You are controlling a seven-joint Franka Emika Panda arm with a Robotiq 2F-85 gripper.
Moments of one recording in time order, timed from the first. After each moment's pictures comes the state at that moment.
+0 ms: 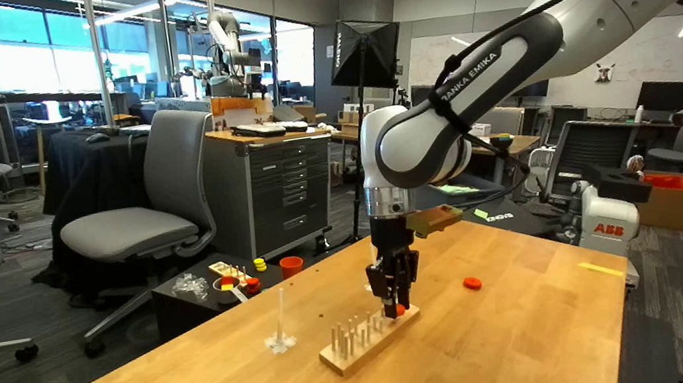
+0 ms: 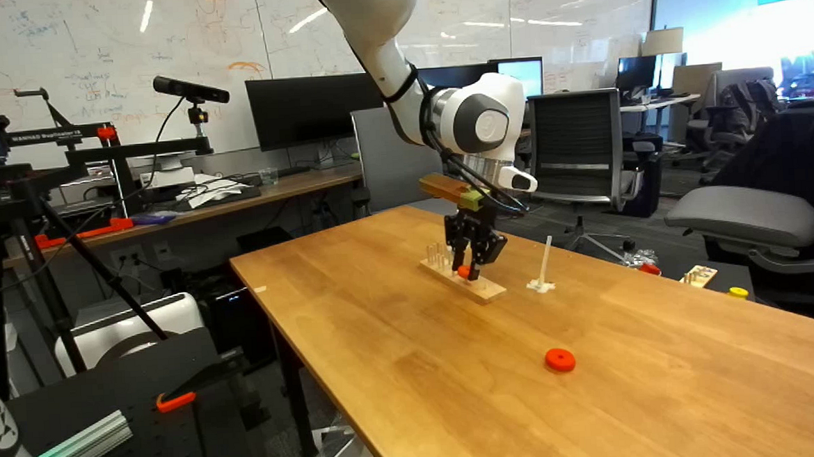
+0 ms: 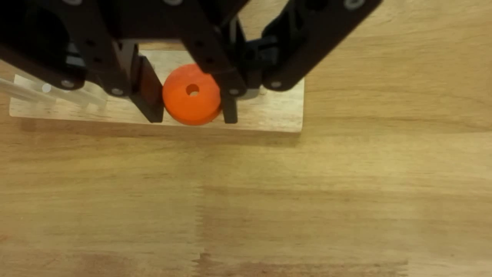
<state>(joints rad) 0.10 0.83 0.09 -1.56 0.07 2.20 0.07</state>
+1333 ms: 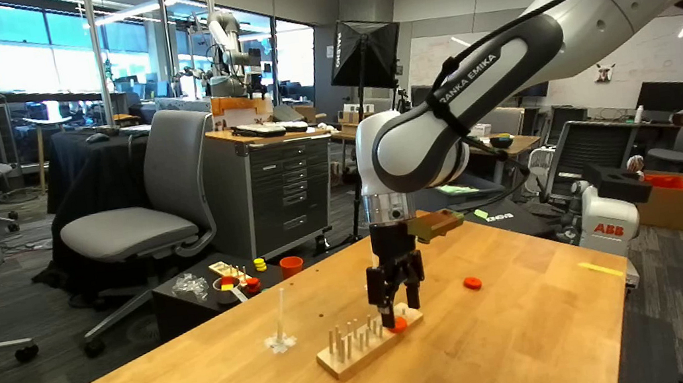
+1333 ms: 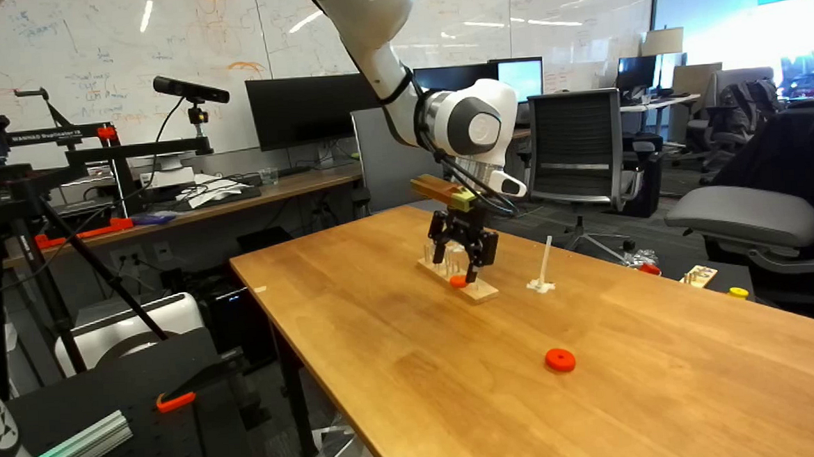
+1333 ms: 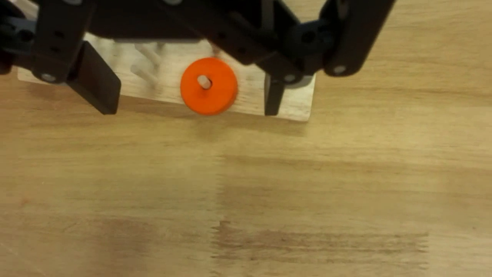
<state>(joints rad) 0.11 0.83 0.11 -1.57 0.07 2.15 0.06</state>
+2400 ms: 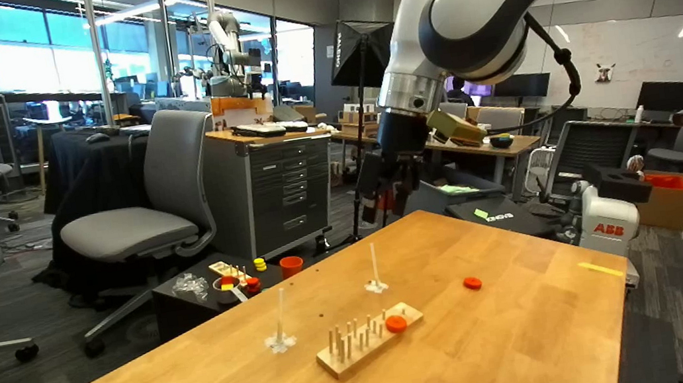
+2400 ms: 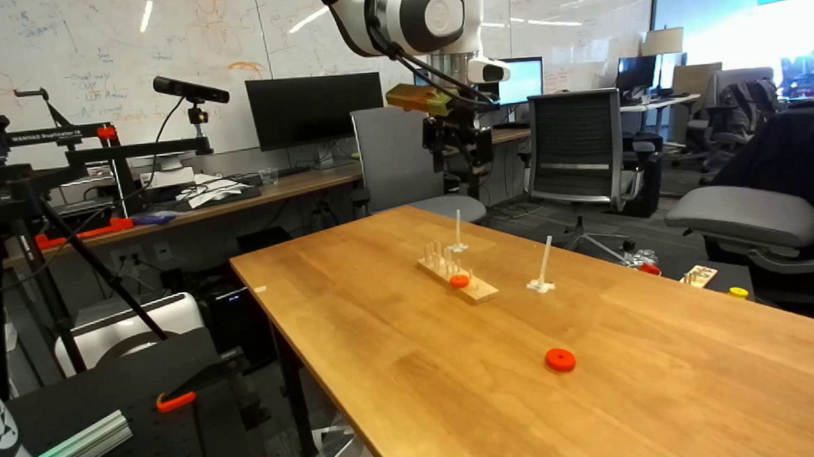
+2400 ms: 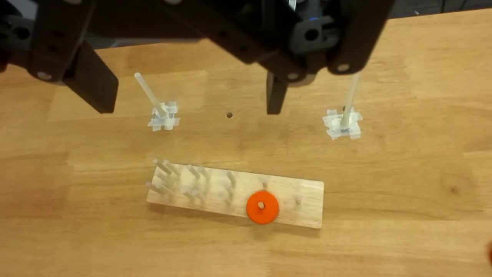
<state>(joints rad) 0.12 0.41 0.12 -1.85 0.12 2.38 0.07</state>
